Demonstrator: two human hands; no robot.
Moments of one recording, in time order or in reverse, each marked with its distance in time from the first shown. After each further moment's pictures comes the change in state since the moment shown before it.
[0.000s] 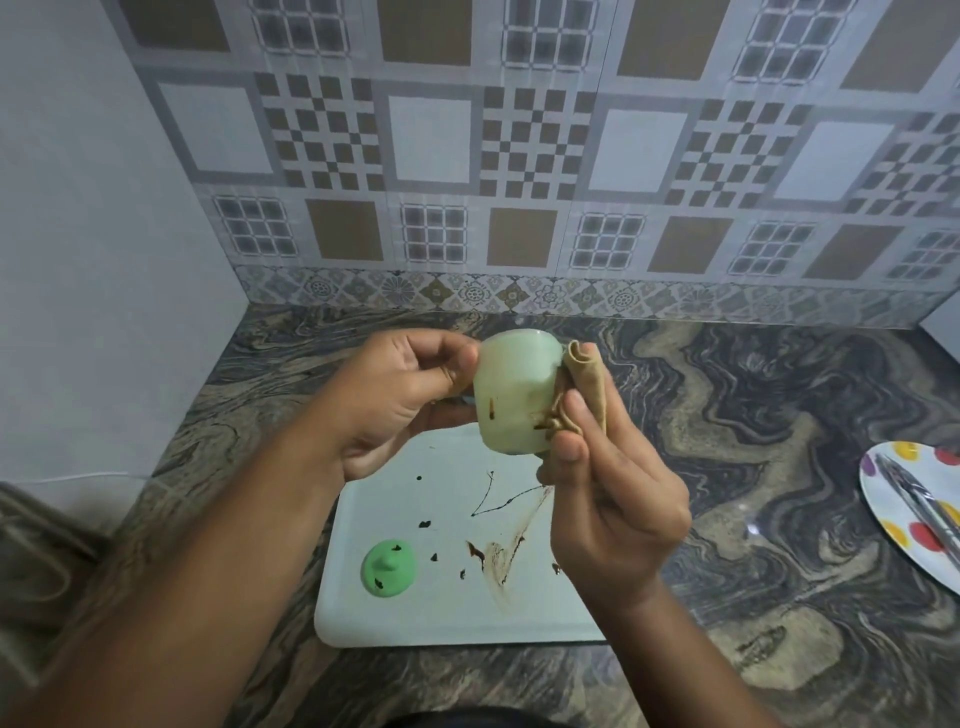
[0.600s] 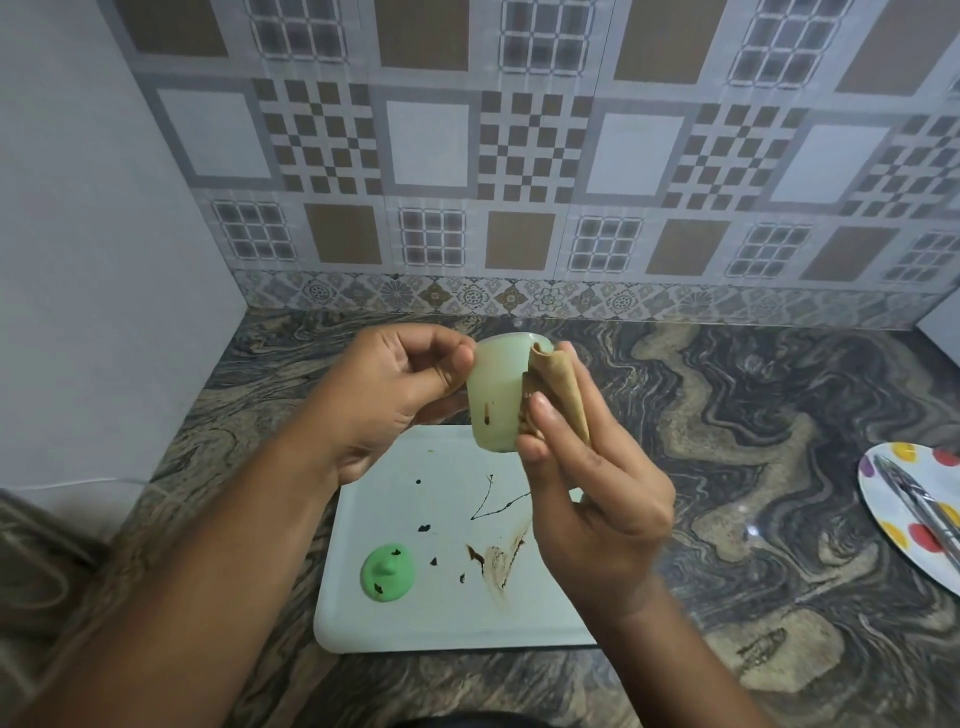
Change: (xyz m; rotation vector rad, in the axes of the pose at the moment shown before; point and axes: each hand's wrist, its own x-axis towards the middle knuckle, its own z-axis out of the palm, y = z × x) left_hand -0.001 0.002 -0.001 0.064 0.062 0.088; right_hand 0.006 -0.003 0.005 0.001 -0.056 -0.030
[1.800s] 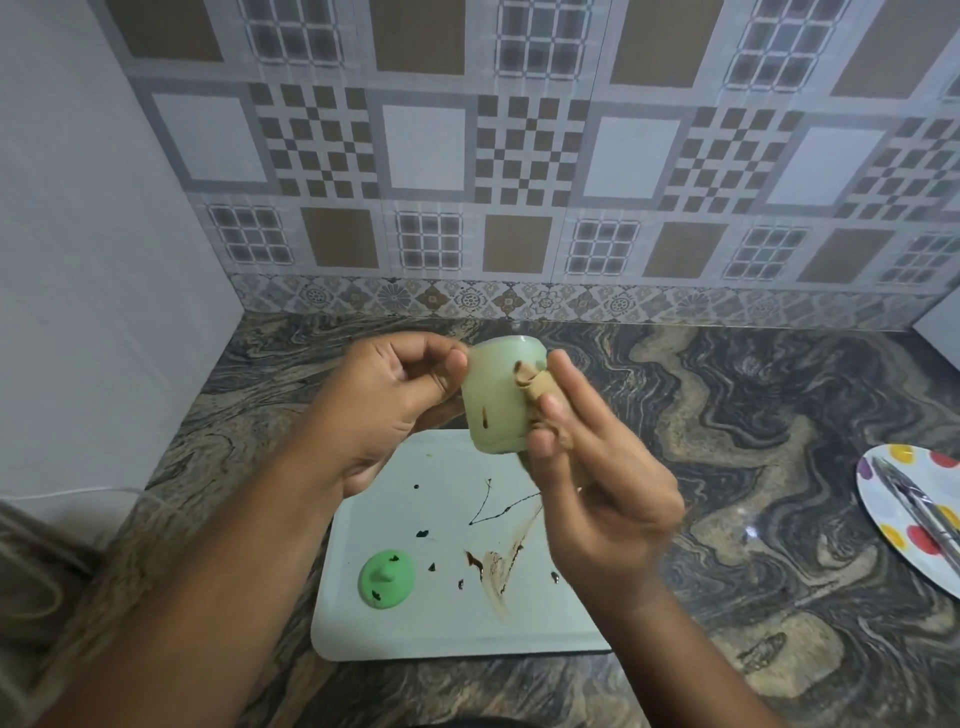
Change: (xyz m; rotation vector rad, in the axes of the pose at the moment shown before) left_hand -0.001 -0.002 0.006 -0.077 0.067 -0.011; right_hand 0.002 0.002 -0.002 0.095 0.047 0.127
